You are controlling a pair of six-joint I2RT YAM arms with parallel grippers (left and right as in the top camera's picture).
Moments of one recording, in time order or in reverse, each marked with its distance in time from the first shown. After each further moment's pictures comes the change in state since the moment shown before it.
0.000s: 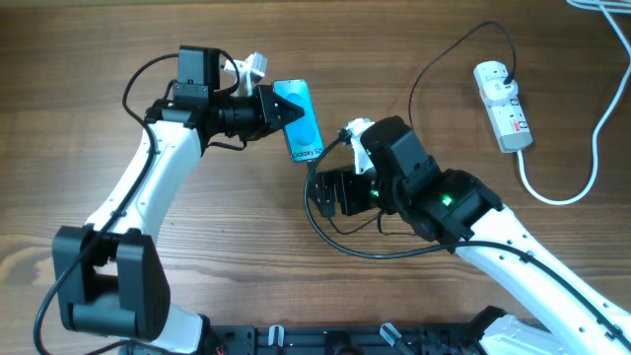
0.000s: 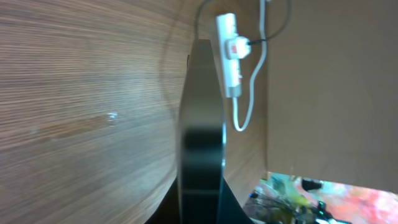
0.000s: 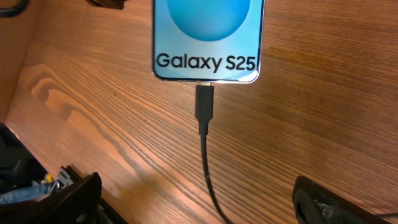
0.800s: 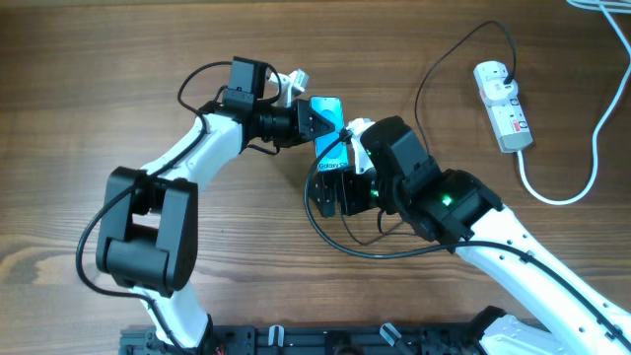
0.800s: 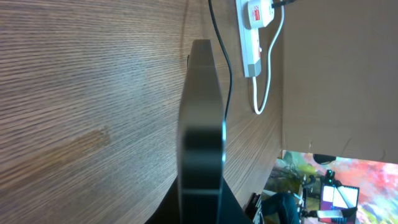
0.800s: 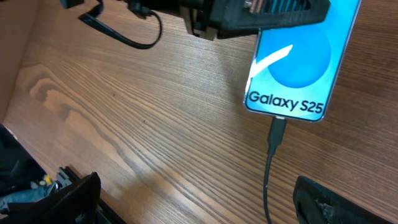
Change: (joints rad) left arm -0.127 0.231 -0.004 0.201 0.029 0.028; right arm 0.000 0.000 0.000 -0.002 0.005 0.000
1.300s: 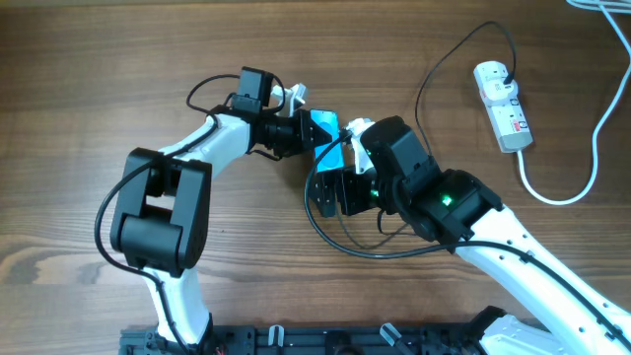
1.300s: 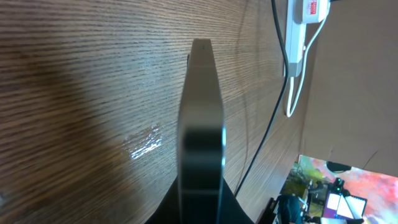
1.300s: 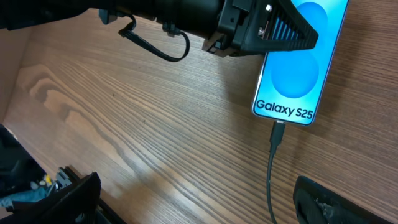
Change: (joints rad) left arm -0.008 0.108 0.000 -0.002 -0.054 0.002; right arm 0.000 0.000 0.000 0.000 0.000 0.000
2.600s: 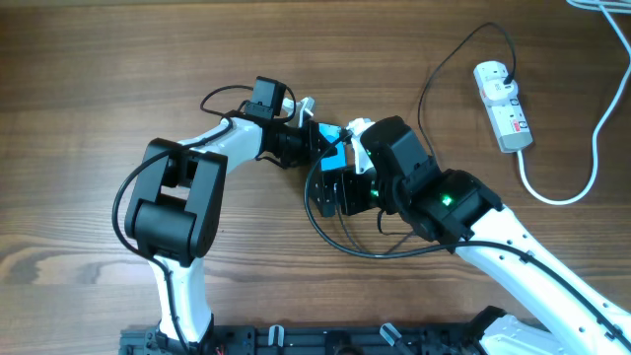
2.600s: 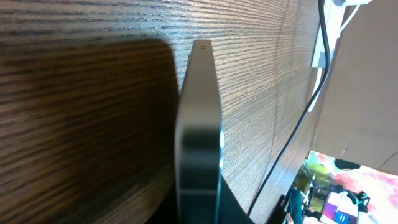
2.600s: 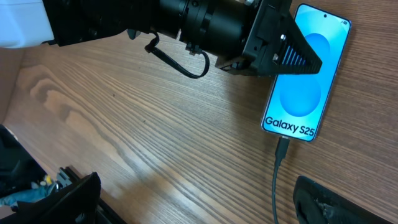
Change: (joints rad) left arm -0.038 0.076 0.000 0.000 -0.026 -0.008; right arm 0.000 0.000 0.000 0.000 0.000 0.003
